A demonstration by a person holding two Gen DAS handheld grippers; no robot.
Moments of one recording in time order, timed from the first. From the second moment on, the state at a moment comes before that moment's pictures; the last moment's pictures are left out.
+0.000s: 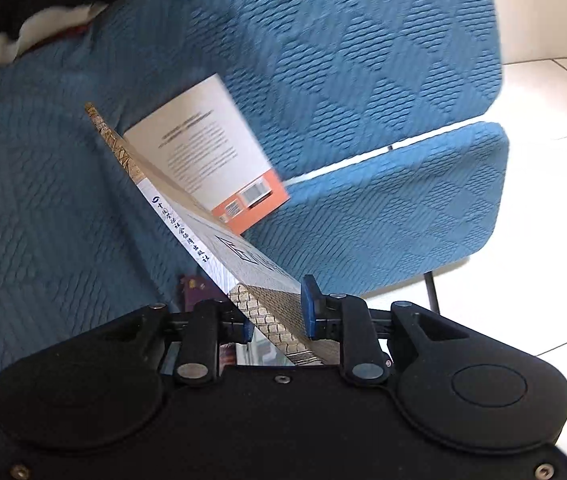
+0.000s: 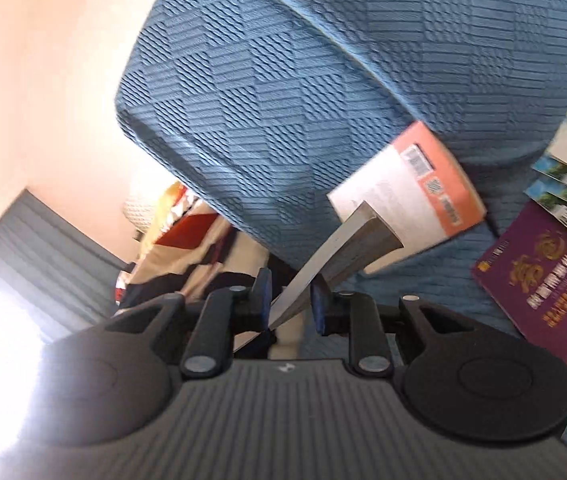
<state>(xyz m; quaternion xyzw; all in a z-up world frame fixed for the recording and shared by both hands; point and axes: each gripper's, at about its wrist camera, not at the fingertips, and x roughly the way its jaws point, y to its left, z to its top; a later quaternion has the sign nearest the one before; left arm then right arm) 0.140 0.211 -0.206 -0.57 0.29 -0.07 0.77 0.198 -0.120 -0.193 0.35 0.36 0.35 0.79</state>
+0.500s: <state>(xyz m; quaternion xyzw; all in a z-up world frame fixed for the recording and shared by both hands) 0.120 0.214 -0.230 -0.51 0.36 0.01 0.79 0.169 -0.121 -0.234 0.35 0.42 0.36 0.76</state>
